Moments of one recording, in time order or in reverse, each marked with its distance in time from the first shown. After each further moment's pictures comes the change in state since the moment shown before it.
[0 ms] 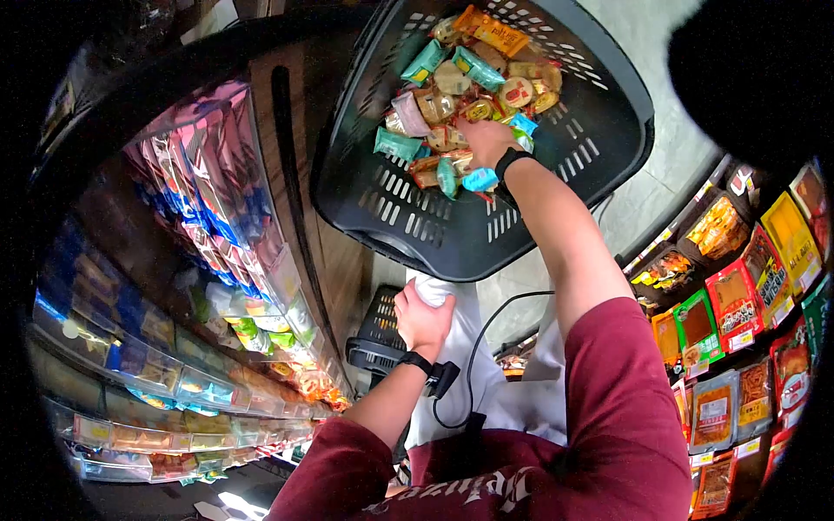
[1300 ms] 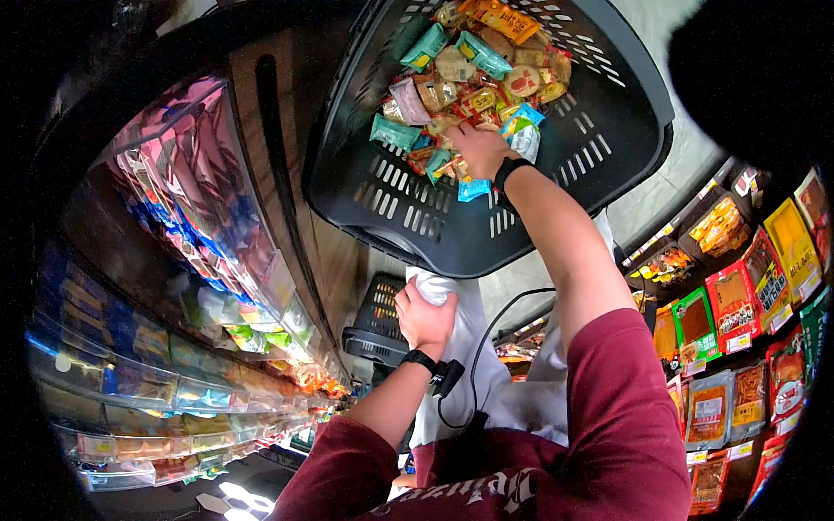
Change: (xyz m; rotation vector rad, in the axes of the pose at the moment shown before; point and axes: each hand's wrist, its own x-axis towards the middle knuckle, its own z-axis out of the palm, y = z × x) left_hand -0.005 -0.004 0.013 0.017 0.029 -0.011; right_hand 0.001 -0.009 0.048 0.155 0.035 -0.106
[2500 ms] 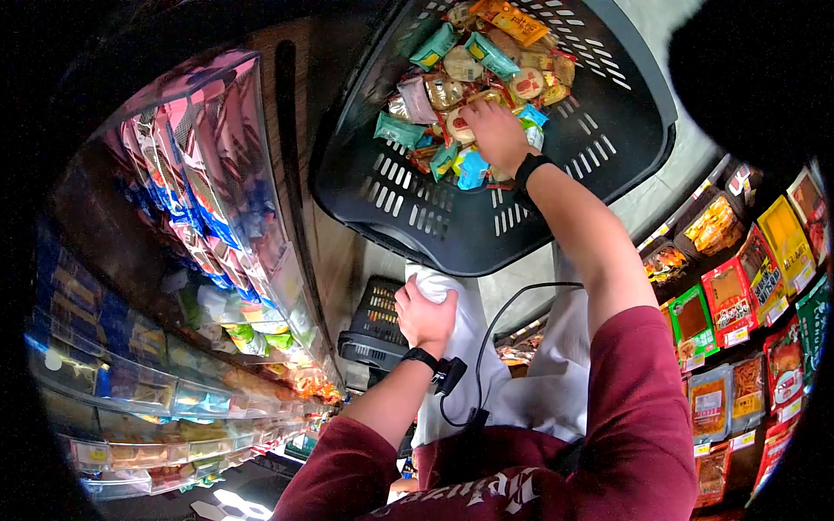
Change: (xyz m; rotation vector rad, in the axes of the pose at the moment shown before) left_hand 0.007 -0.004 -0.001 0.012 0.056 0.000; right_hand -0.006 0.001 -0.022 -0.262 0.394 -0.068
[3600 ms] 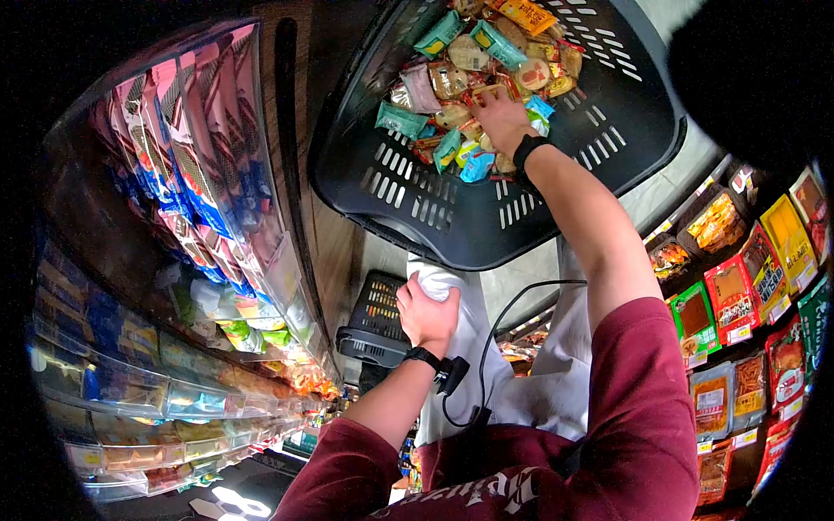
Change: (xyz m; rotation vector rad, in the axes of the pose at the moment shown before) left_hand -0.005 -0.009 0.005 -0.020 -0.020 0.004; right_hand 0.013 0.001 0.005 -0.315 -0.315 0.075
